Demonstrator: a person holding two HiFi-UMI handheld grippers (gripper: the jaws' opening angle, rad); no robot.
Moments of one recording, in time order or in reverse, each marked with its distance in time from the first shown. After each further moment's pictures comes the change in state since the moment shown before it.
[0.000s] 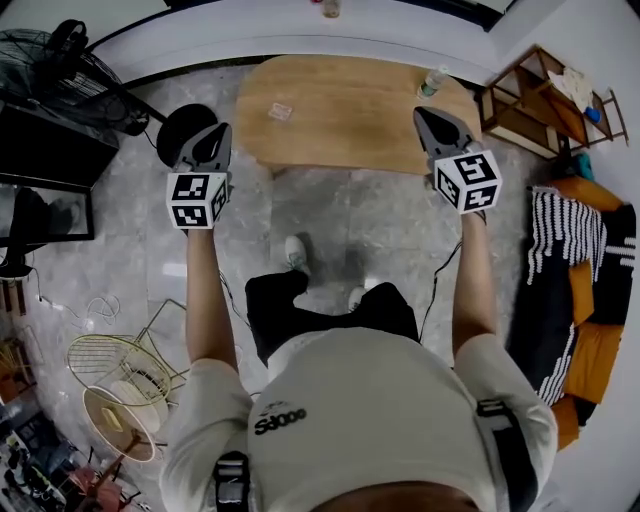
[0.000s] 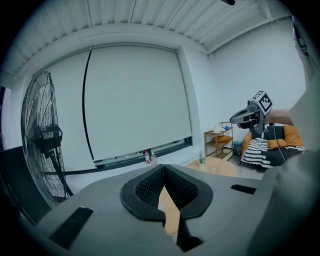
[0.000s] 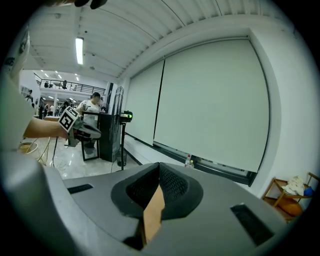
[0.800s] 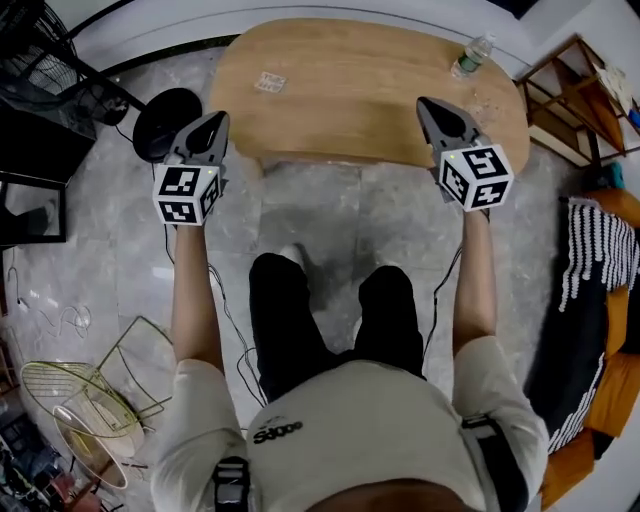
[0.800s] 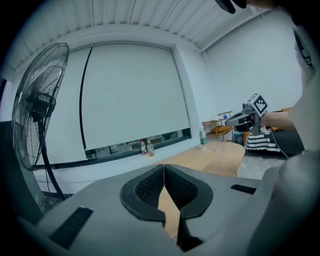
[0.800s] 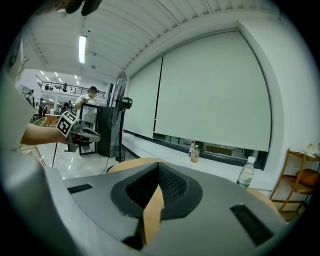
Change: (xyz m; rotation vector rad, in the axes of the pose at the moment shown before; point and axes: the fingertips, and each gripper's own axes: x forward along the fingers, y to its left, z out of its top) left arm 0.123 -0.037 -0.226 0.041 -0.063 -0.013; right arm 0.112 0.022 -0.243 0.036 -0.055 0.003
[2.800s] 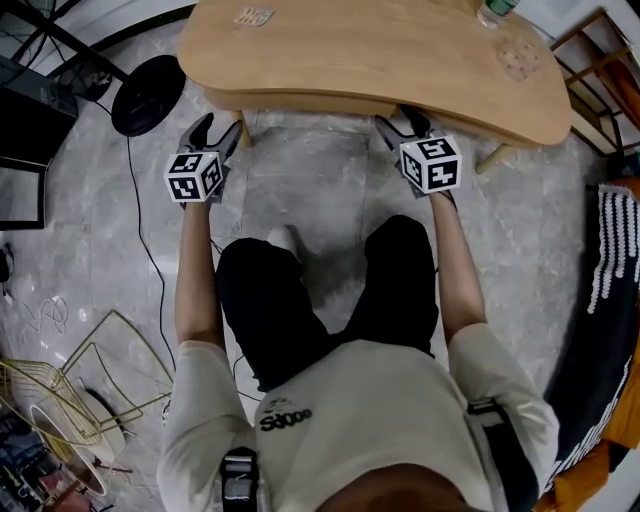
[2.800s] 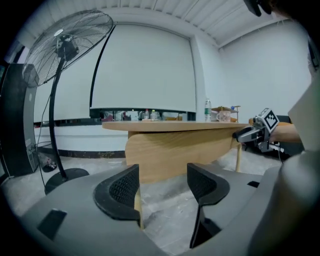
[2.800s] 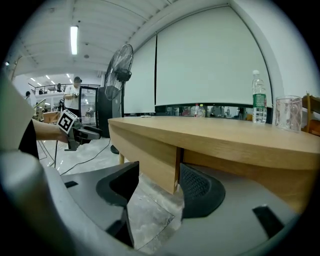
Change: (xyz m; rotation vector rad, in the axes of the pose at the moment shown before) left arm 0.062 -0.051 -0.307 -0.216 0.079 0.010; right arm 0.072 0.076 -0.316 0.089 0.161 0.035
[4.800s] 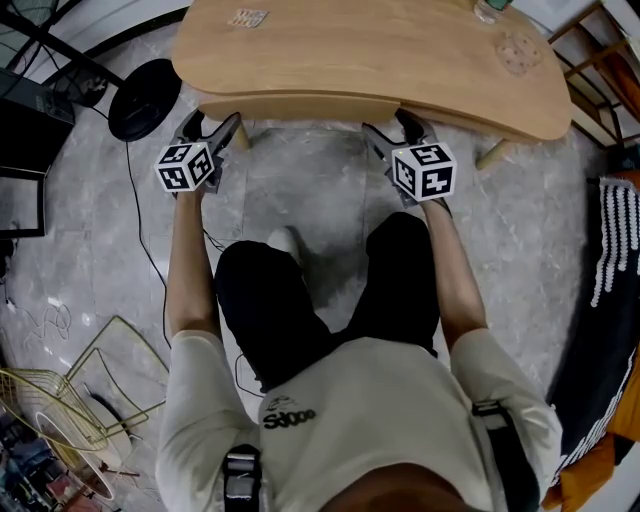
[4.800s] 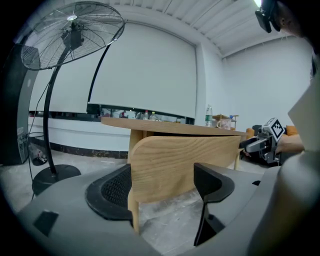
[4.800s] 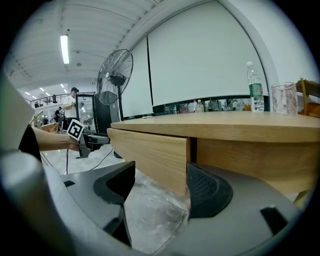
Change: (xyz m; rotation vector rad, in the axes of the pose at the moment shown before) left arm 0.024 0.023 0.006 -0.074 -0.052 -0.065; right arm -0.001 0.025 -0.002 0.110 -0.004 0.015
